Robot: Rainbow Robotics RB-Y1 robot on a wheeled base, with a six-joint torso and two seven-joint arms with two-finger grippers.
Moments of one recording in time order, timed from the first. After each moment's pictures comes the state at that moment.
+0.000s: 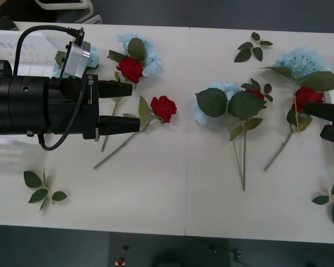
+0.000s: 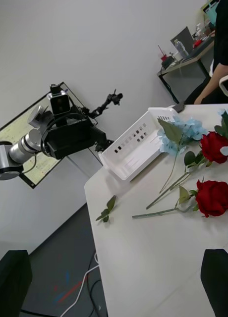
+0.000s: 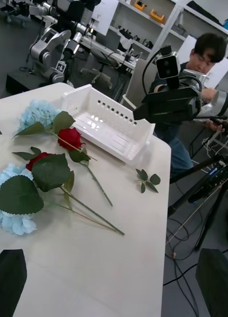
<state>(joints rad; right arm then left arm) 0.01 -0.94 -0.13 -1.60 -2.52 1.35 2.69 -0.35 1.00 -0.30 -2.00 2.11 0.83 -2.46</state>
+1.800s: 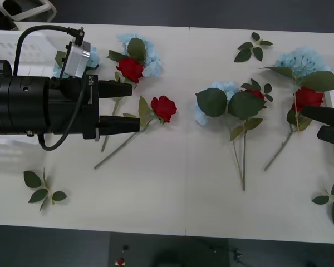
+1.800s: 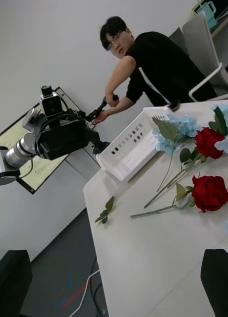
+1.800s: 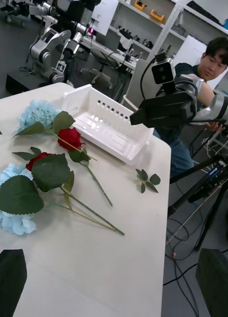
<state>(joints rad) 0.00 -0.93 -0.11 -1.55 -2.52 1.35 2.69 -0.35 1.00 -0.30 -2.00 2.11 0.83 -2.46</state>
